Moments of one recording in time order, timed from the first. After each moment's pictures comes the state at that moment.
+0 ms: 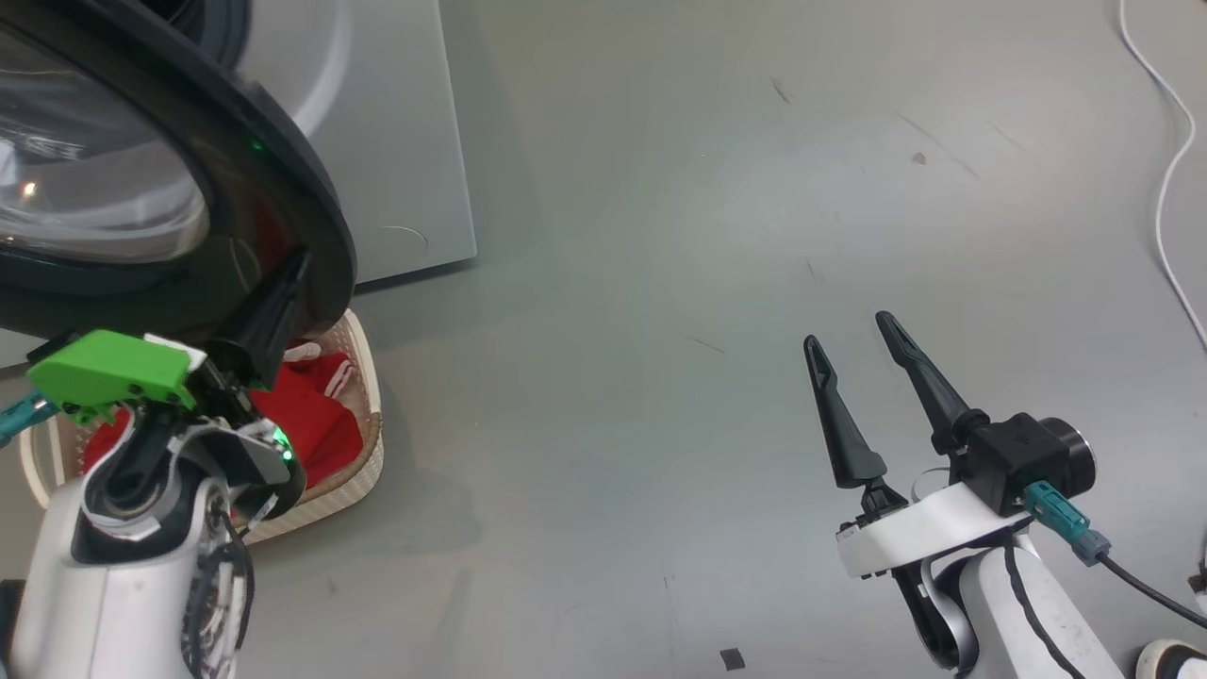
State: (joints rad) left arm -0.43 0.07 0.03 0.22 -1.92 0.13 0.36; right arm -0.14 -0.06 0.25 0.10 0.21 0.08 -0.25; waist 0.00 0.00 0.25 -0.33
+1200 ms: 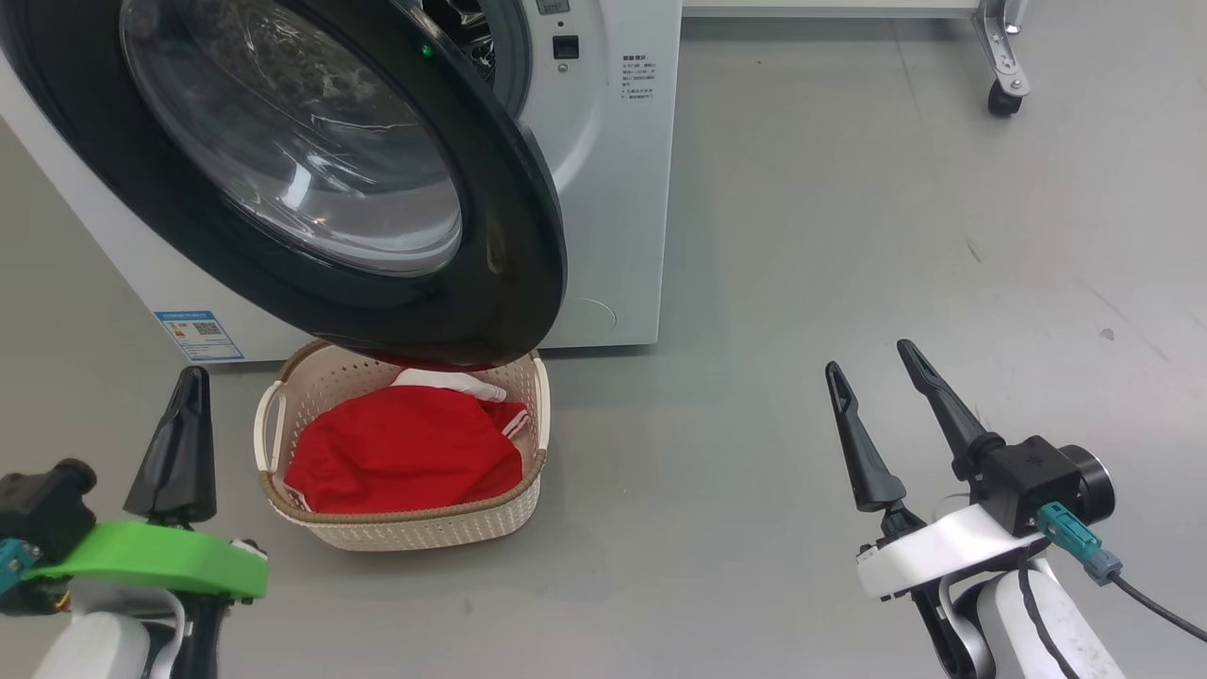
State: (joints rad) left arm -0.15 0.34 -0.27 0.14 -0.80 -0.01 -0.25; right arm -0.09 -0.07 0.22 0.12 0.20 0.09 -0.25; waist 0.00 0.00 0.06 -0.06
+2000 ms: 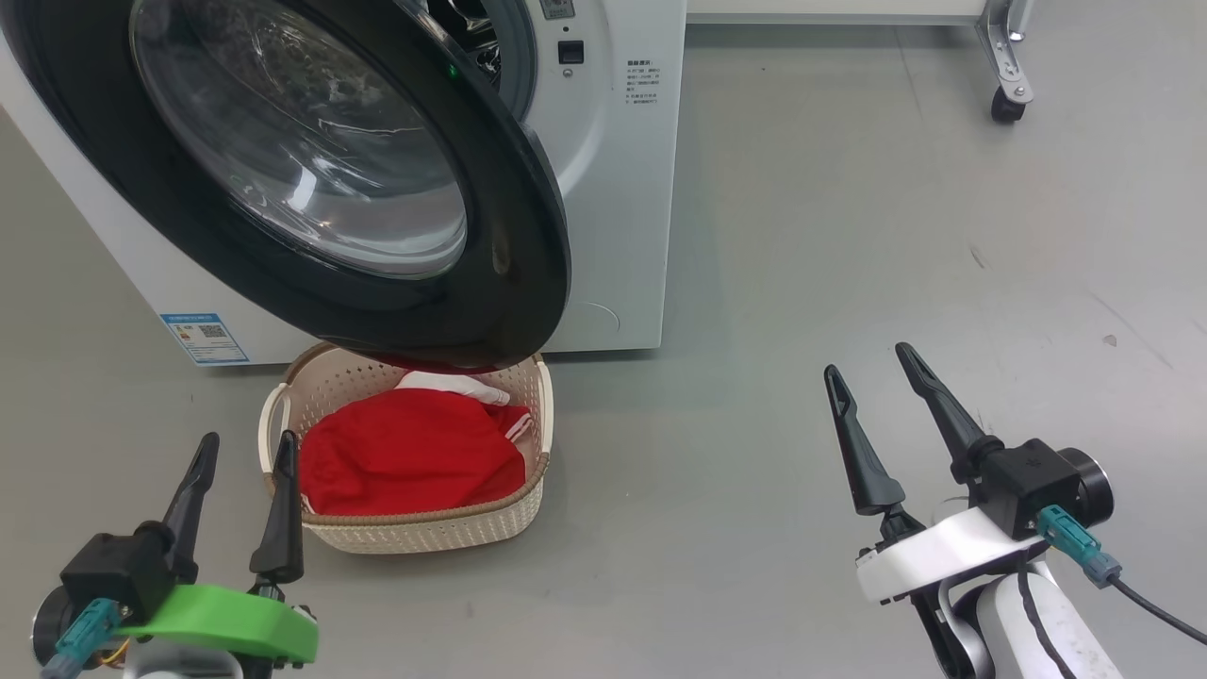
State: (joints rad) left arm -0.04 0.27 -0.26 0.12 -0.59 0.07 -0.26; right arm -0.09 -0.07 0.22 0.11 0.20 0.09 -0.25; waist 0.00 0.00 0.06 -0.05
